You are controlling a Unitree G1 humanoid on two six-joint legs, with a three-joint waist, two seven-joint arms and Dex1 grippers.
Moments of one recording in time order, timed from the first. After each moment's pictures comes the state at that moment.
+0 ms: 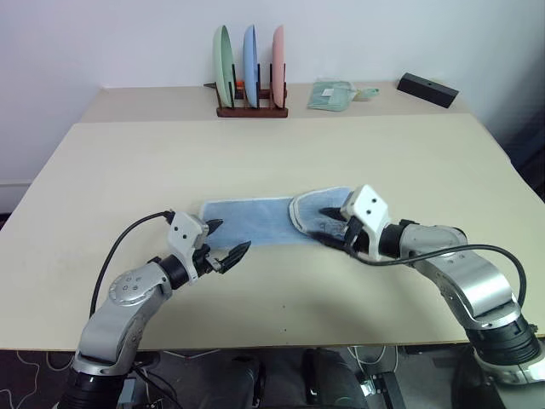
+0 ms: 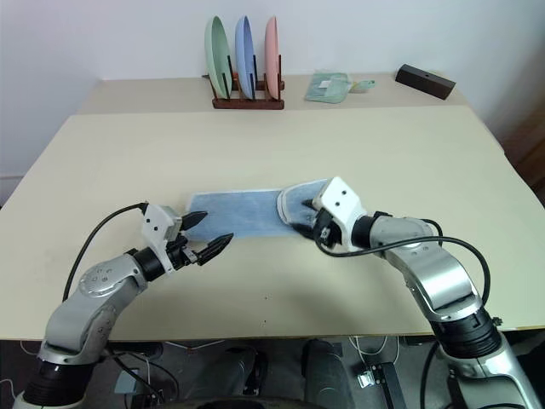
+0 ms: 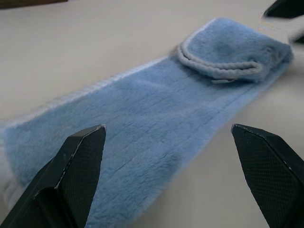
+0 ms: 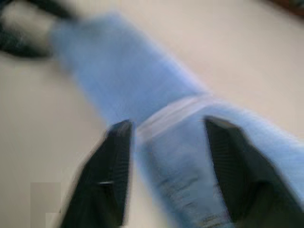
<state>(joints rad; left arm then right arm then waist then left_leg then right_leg) -0.01 0.45 0.03 -0.42 -0.41 0.48 -0.56 -0.38 -0.61 0.07 -0.35 0.36 0.65 0.63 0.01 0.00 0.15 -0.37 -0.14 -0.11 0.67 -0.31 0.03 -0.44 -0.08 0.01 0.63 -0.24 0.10</state>
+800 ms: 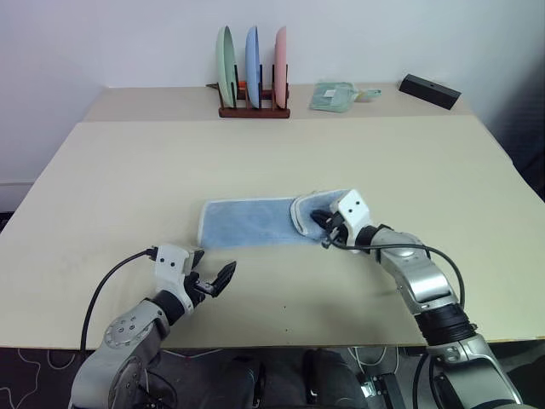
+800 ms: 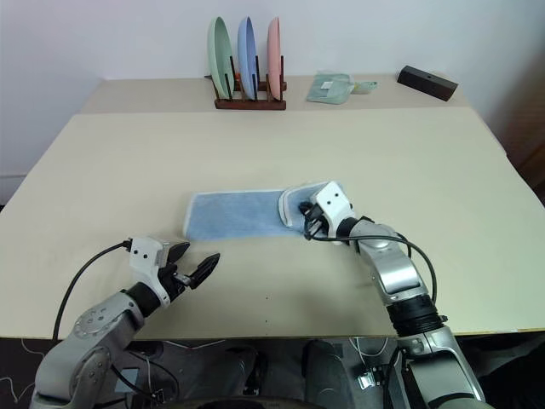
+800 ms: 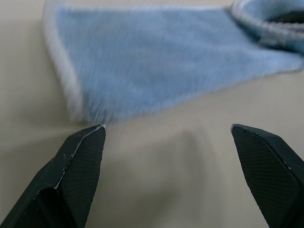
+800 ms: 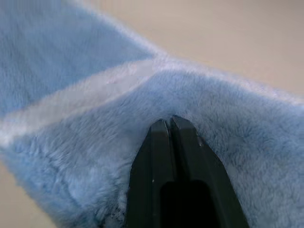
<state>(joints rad) 0.23 0.34 0.07 -0.55 -0.46 0.60 -0.33 -0.39 -0.43 0.12 0.02 0.18 0.34 0.60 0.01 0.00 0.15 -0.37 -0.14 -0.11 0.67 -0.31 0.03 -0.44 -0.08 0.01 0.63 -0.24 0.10</state>
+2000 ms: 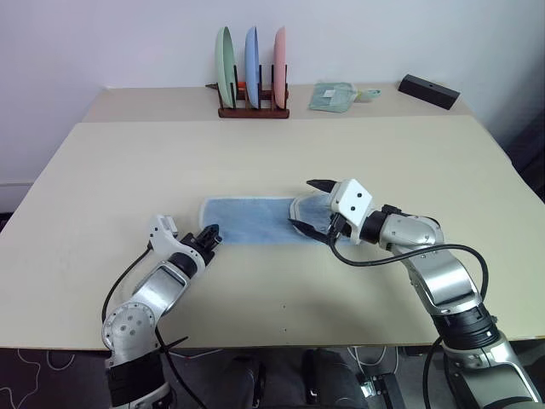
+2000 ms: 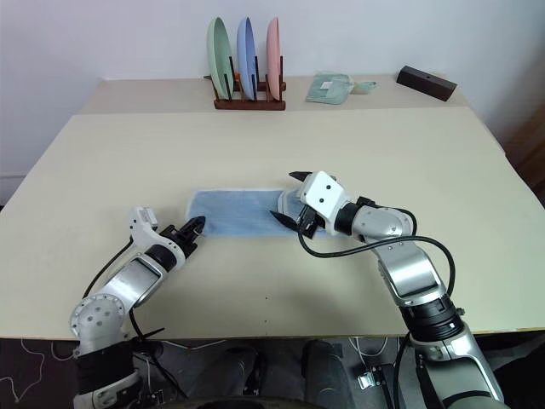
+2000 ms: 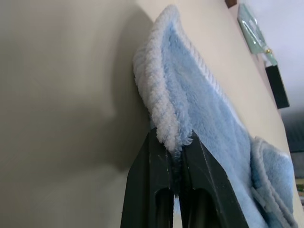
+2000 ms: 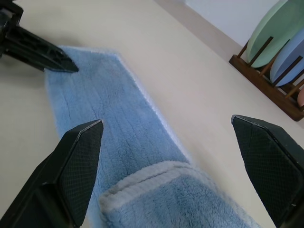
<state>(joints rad) -0.14 0.04 0.41 -0.32 -1.11 0.90 0.24 -0.39 -0.52 0.18 -0.24 0.12 0.28 0.72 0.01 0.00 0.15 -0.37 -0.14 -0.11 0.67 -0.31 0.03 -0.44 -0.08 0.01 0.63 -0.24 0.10</state>
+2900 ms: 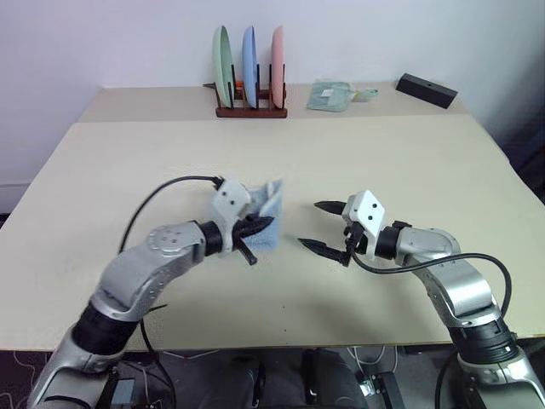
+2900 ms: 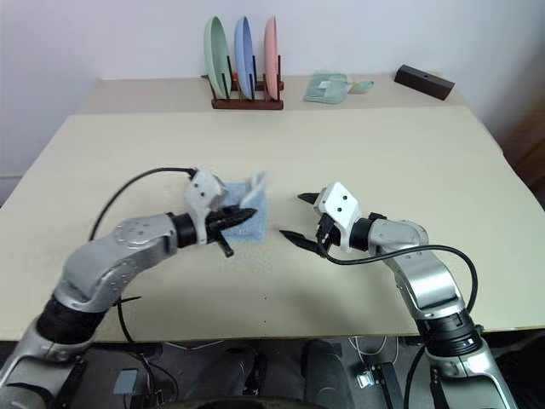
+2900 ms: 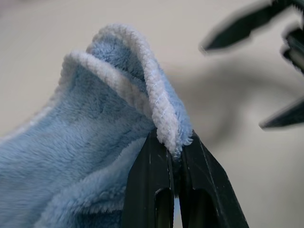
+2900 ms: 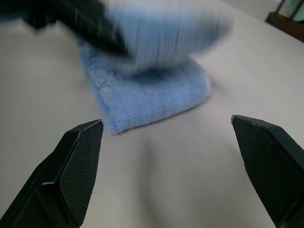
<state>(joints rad) -0.44 0.57 -0.30 -0.37 -0.54 0.78 -0.41 -0.29 -0.57 0.10 -0.28 0.27 0.42 0.82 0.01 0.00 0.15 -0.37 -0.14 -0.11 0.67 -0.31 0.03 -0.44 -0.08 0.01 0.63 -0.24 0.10</state>
